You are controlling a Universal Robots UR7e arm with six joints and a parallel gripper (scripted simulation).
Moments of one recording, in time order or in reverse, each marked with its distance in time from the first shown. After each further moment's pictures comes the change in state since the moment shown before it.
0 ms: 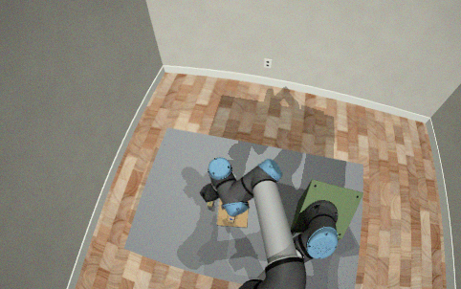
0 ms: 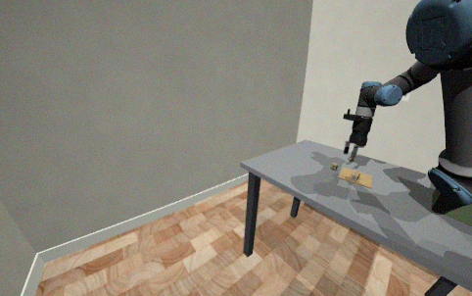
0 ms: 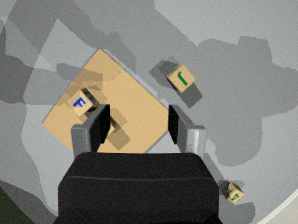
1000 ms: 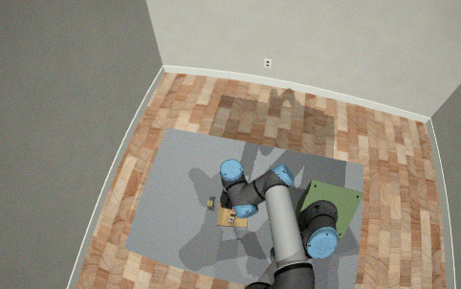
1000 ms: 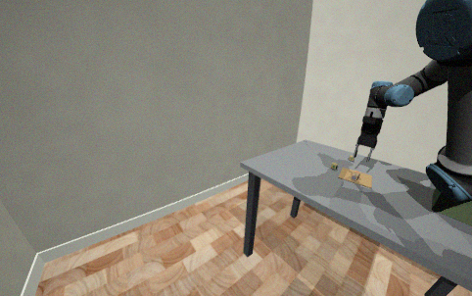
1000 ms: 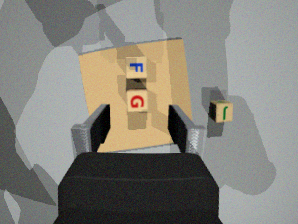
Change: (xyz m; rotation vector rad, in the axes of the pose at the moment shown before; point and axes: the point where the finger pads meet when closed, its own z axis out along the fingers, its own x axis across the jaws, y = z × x) arm -0.045 0.031 -0.002 0.002 -0.001 -0.679
